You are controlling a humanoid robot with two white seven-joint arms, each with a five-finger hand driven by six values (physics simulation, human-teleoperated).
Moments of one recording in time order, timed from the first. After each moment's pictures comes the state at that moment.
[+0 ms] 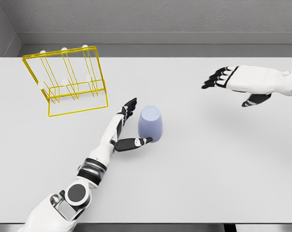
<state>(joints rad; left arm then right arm) -0.08 0.30 -0.68 -1.74 0.23 0.02 0.32 -0.71 -0.92 0.61 -1.52 0.29 -0.61 0.61</state>
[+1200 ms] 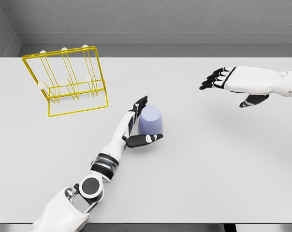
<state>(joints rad) -0.14 0.22 -0.70 -1.65 0.23 0.04 0.32 -0.71 -0.91 0.62 -1.52 0.29 -0.61 0.61</state>
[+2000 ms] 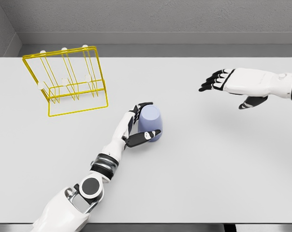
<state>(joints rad) -0.14 0.22 -0.71 -1.65 0.23 0.04 0.32 -0.70 -0.91 0.62 -1.52 0.29 -0.61 0.61</state>
